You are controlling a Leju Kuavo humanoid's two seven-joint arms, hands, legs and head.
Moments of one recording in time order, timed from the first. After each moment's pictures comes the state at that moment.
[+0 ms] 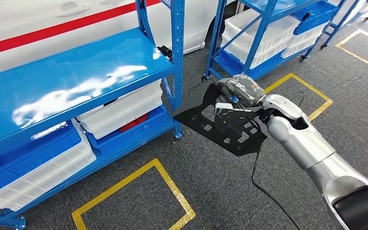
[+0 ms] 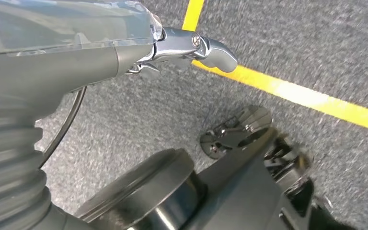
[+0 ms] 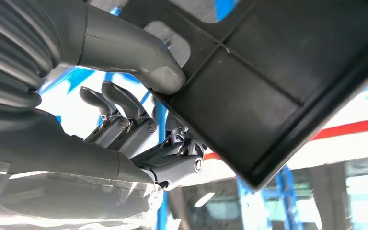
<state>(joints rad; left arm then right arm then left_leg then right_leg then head) -0.12 -0.17 0.87 -0.18 -1.44 -0.12 -0.28 -0.83 -0.45 0.68 -1.29 0.51 0.05 -0.28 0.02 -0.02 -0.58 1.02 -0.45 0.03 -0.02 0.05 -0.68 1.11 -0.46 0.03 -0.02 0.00</state>
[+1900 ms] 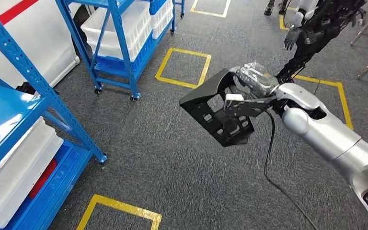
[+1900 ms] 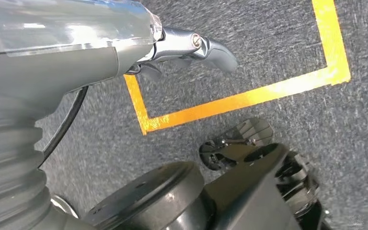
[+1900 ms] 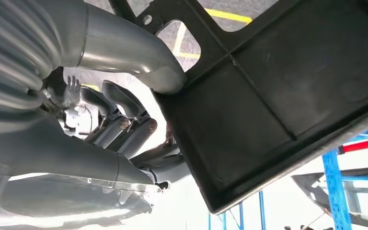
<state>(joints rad) -0.11 -0.16 0.87 -0.18 -1.43 -0.05 -0.31 -0.96 -0.62 0.91 -1.37 0.33 -0.03 -0.19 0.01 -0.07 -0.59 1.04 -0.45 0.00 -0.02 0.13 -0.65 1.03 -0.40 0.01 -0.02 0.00</state>
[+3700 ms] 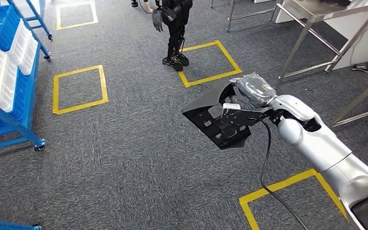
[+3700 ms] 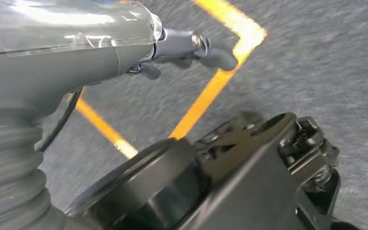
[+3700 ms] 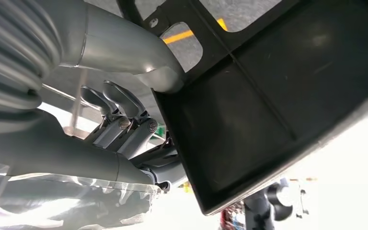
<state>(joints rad) -0.11 -0.17 0.84 -0.18 -1.41 -0.09 -0.26 -0.81 -0.56 0.73 -1.37 0.49 0.03 -0.18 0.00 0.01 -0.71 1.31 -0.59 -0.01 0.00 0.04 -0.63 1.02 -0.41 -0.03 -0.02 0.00</state>
